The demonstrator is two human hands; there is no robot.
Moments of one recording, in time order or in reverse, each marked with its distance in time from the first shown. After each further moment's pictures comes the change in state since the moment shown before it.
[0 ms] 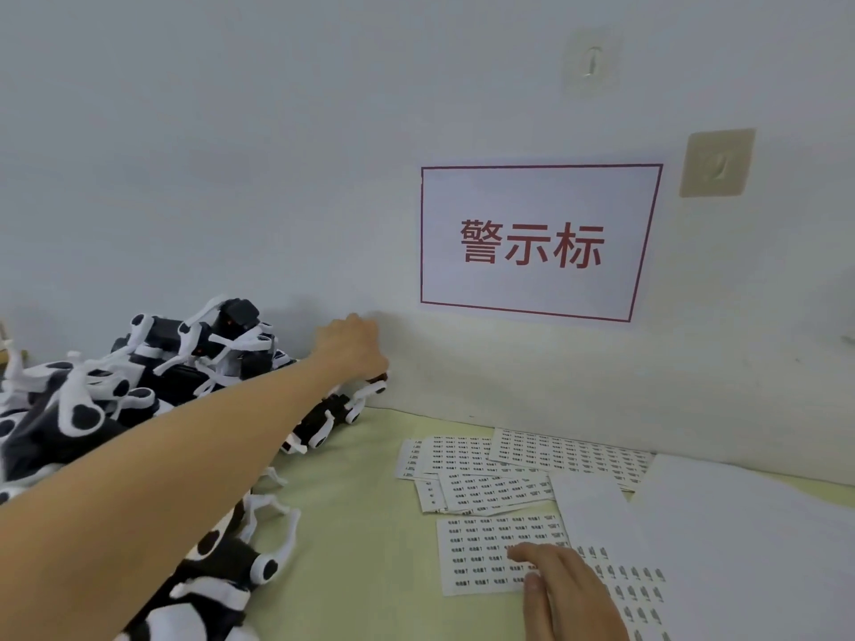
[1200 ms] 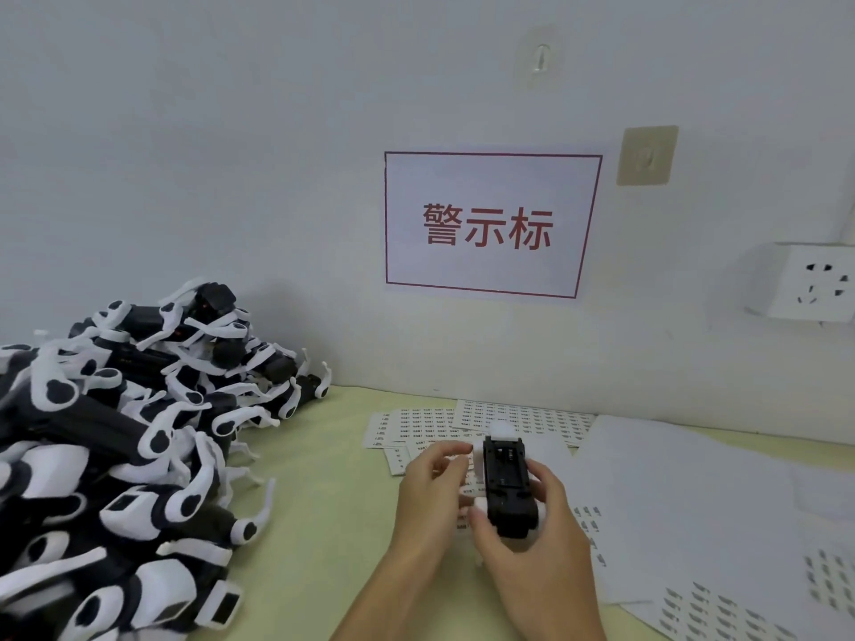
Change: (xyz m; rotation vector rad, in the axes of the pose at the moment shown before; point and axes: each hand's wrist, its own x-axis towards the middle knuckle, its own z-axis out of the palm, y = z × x) left_hand -0.210 0.130 0.058 -1.658 -0.156 -0.239; right_hand -0.005 -0.017 -0.031 0.492 -0.124 0.596
